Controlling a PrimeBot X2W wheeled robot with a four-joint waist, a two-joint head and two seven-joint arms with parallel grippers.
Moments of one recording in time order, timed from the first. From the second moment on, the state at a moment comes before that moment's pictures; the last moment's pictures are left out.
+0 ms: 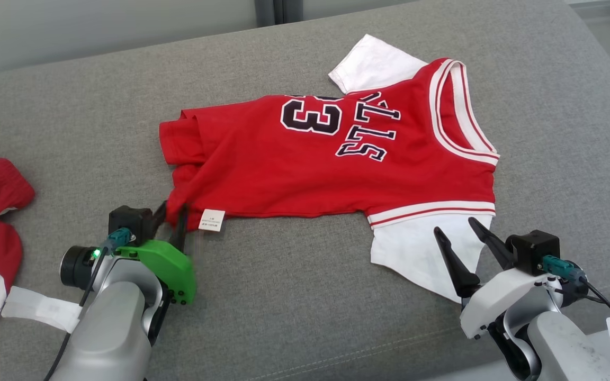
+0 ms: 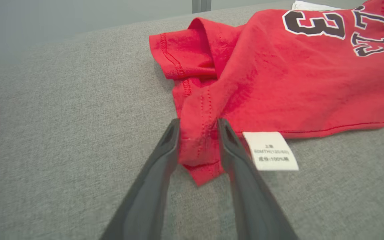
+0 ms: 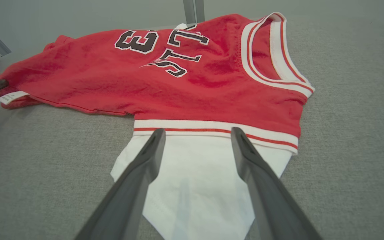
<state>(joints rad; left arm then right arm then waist) -0.60 0.16 -0.39 0.97 -0.36 -0.12 -0.26 -0.22 -0.23 0.27 0.34 0.36 0.13 -0.12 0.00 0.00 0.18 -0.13</state>
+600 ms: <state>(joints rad) -0.50 0.13 -0.42 0.78 -0.35 -0.13 -0.26 -0.19 -0.22 0.27 0.35 0.36 0.13 -0.12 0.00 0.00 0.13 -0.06</state>
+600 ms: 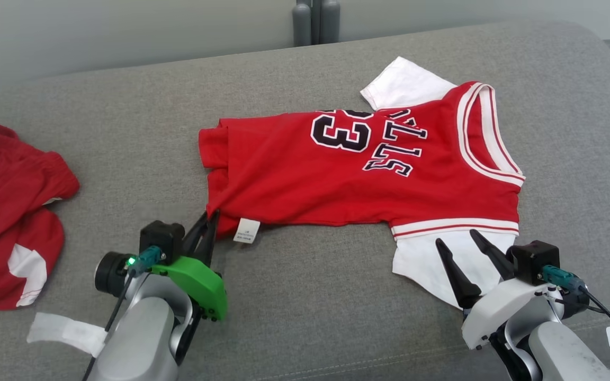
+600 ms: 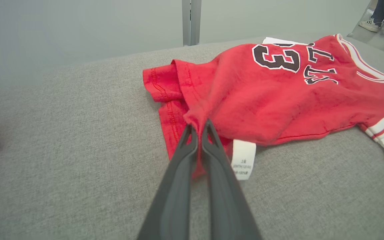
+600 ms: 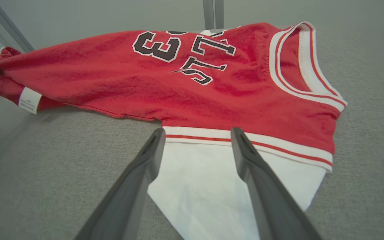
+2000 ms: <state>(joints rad) -0.01 0.11 -0.14 0.22 -0.27 0.01 -0.26 -0.12 -0.20 0.18 0.33 0.32 0.13 -0.18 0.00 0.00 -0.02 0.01</state>
